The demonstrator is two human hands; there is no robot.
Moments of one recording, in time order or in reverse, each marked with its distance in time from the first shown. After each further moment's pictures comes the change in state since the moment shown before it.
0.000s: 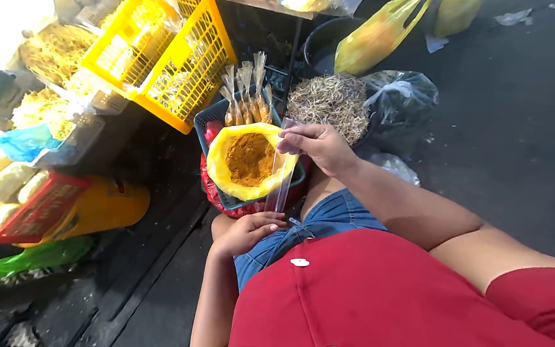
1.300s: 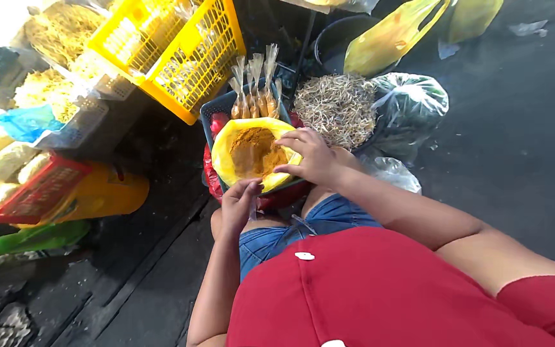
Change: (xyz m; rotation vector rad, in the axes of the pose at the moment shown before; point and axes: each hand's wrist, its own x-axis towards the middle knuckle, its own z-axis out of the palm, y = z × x) left_hand 0.023 -0.012 0.007 -0.329 0.872 0.104; right_hand 0.003 0.050 -0.003 -1.016 -0.147 -0.377
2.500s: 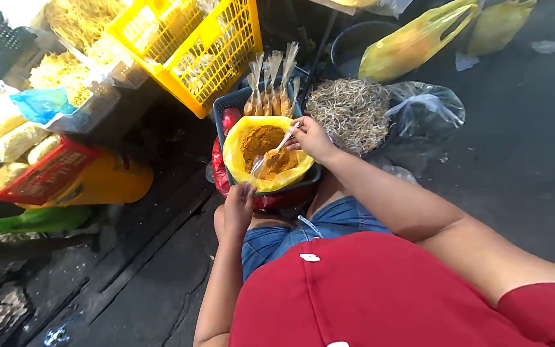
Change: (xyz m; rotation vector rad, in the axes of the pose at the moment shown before) left_hand -0.011 -0.050 -0.024 0.697 0.193 0.133; right_hand 0.062 0.009 0.024 0.716 0.018 0.668
